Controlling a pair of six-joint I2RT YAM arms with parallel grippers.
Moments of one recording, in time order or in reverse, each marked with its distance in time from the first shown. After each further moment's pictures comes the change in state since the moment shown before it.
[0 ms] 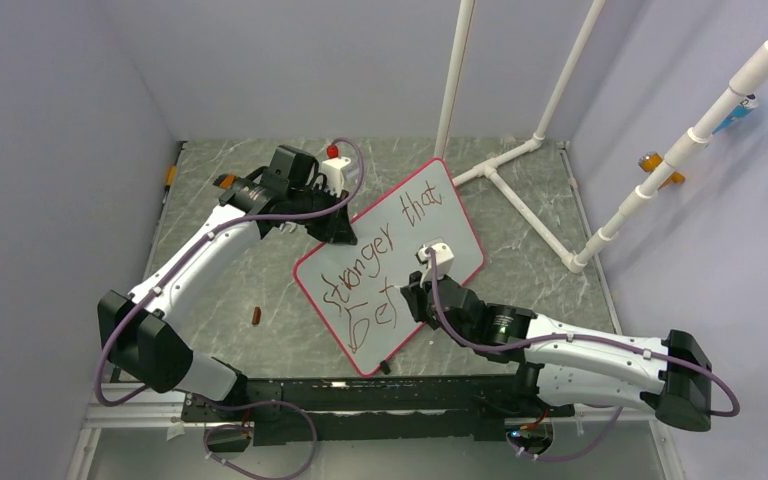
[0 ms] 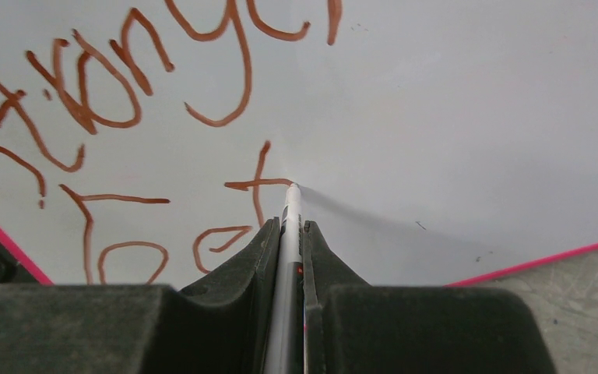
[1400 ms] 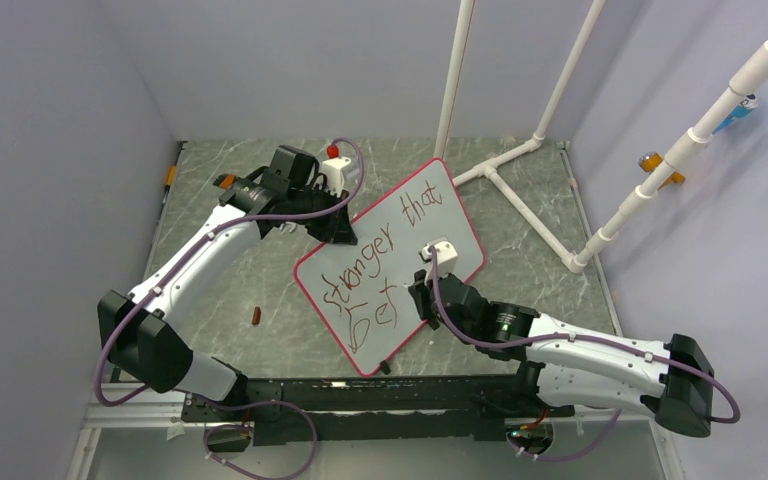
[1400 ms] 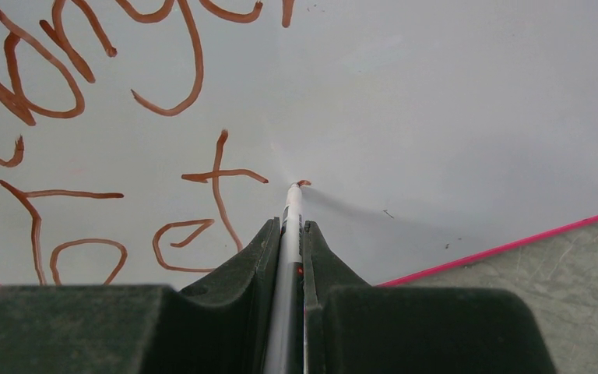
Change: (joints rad) left arm -0.002 0.000 0.000 0.000 0.001 -0.003; right arm -0.041 -0.017 -0.010 -0.060 0.000 -0.015
